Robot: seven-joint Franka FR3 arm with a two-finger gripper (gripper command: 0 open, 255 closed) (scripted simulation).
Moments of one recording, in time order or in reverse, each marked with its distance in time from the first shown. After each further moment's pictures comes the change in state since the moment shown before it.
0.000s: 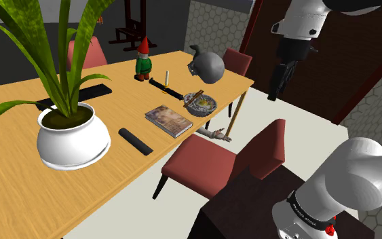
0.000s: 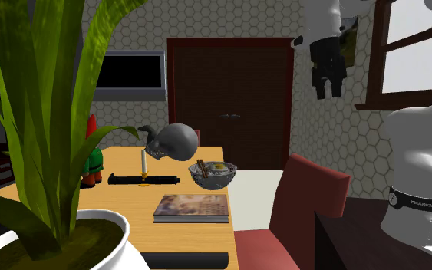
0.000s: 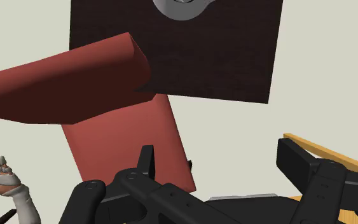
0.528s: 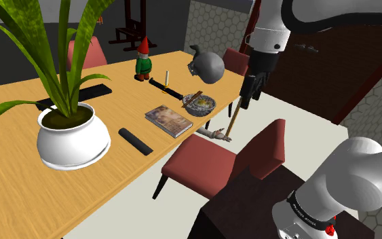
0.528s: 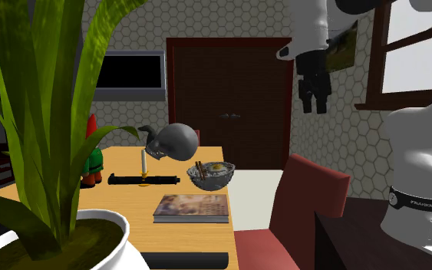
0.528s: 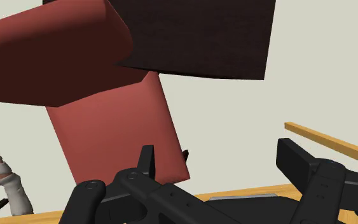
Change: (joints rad) arm 0.023 0.136 0.089 -0.025 0.048 0.185 0.084
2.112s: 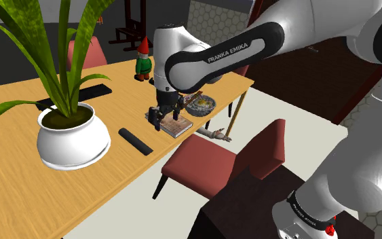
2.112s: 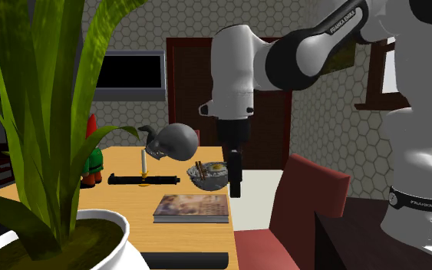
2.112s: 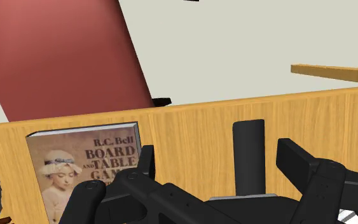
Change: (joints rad) arm 0.062 0.838 0.235 0.380 -0.205 0.512 0.411
